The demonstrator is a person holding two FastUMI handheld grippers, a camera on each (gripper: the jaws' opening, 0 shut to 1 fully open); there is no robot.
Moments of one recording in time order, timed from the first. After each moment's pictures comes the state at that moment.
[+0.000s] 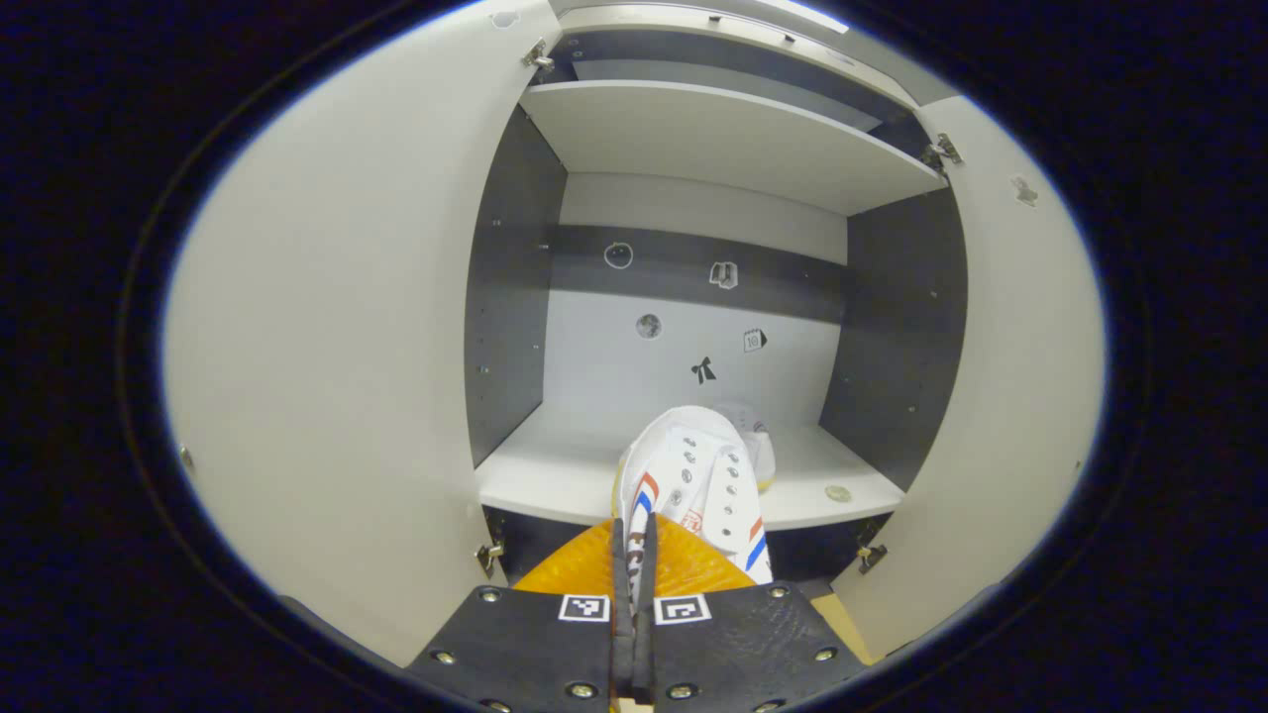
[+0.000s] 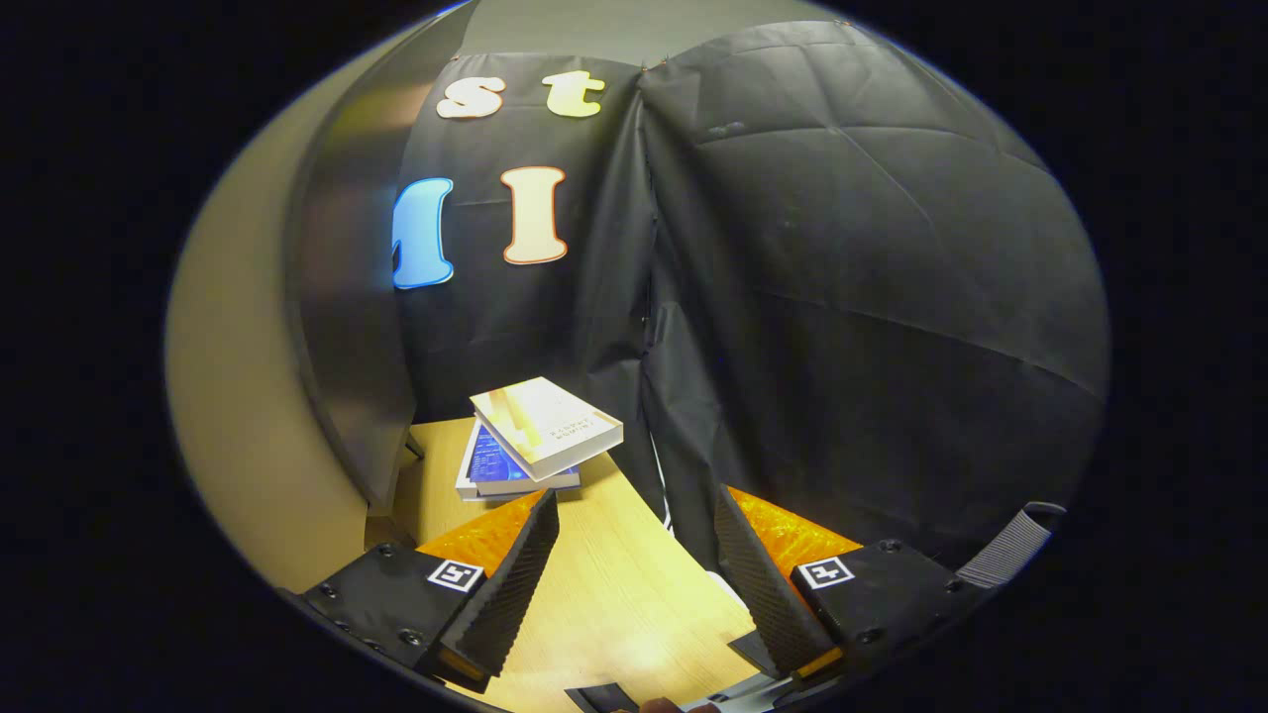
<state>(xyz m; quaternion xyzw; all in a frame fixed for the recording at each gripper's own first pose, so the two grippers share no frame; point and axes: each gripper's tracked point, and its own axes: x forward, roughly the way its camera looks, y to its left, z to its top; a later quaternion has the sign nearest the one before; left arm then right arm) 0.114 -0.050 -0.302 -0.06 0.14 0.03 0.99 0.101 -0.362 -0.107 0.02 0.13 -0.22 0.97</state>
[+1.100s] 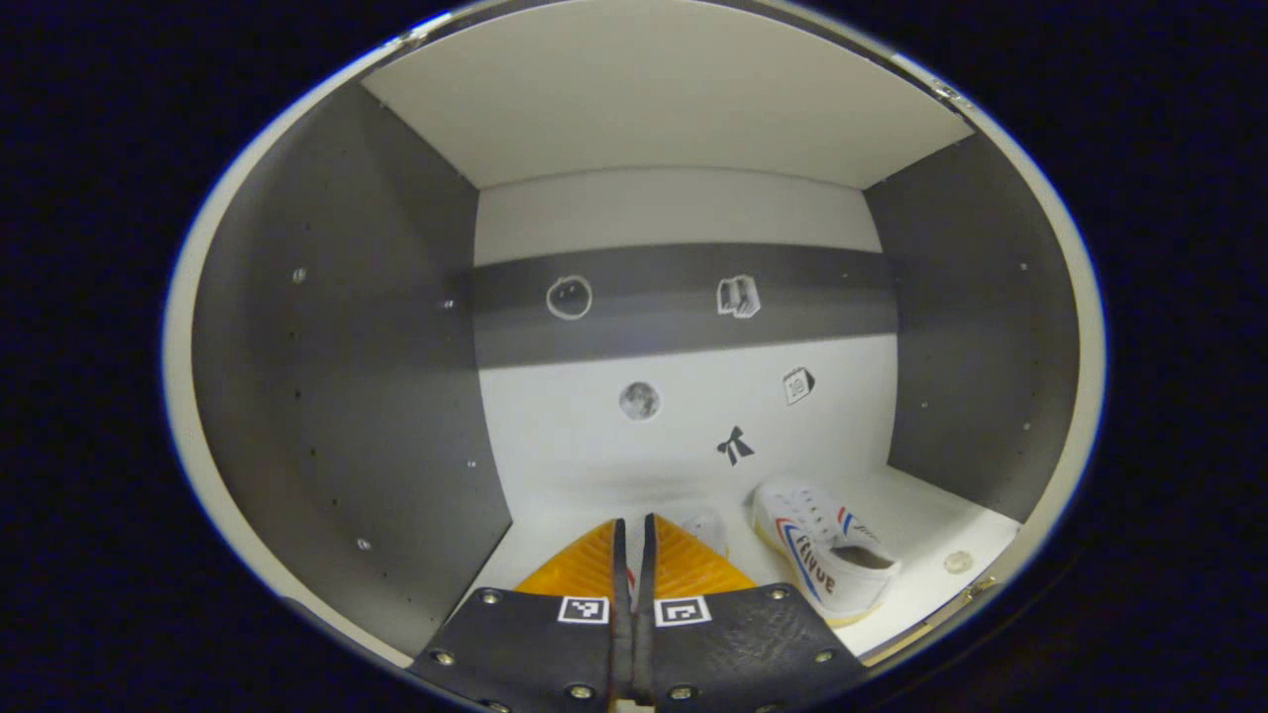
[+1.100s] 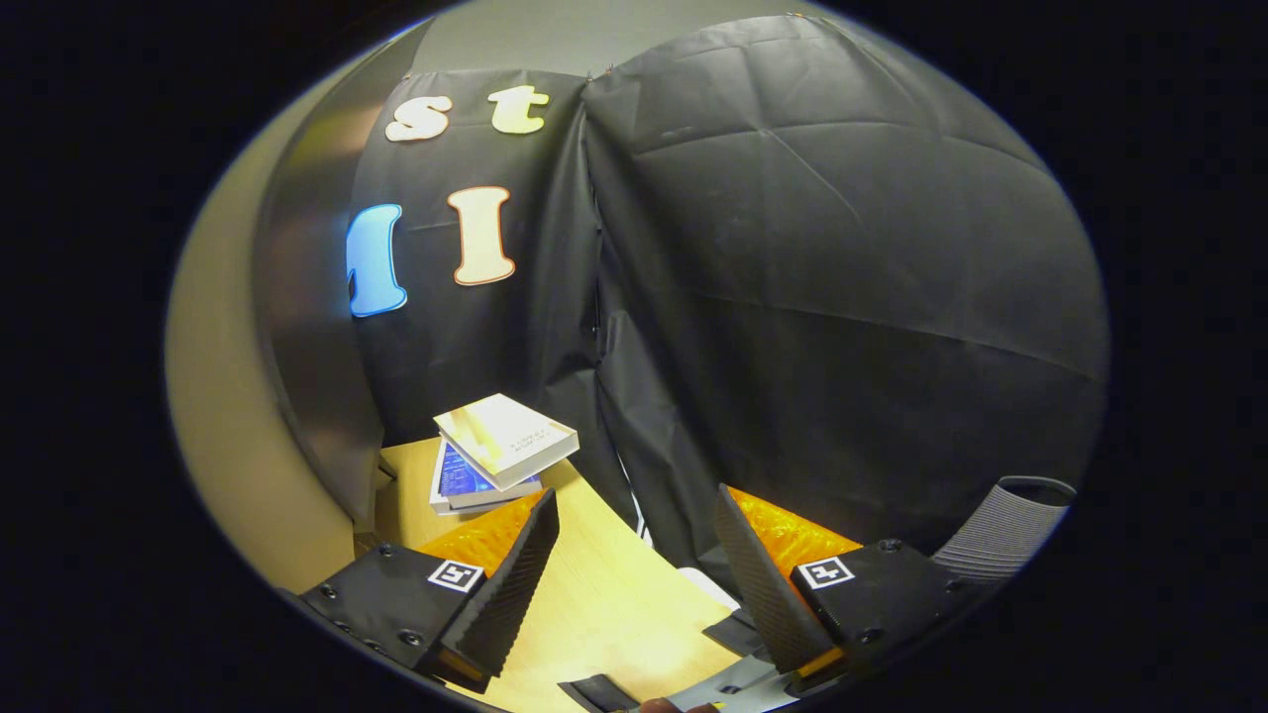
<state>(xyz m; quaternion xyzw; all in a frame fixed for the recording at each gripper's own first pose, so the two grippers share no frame) 0.097 -0.063 -0.243 0.05 0.08 -0.02 1.00 0.066 -0.371 -0.094 0.05 0.11 -0.27 0.96</state>
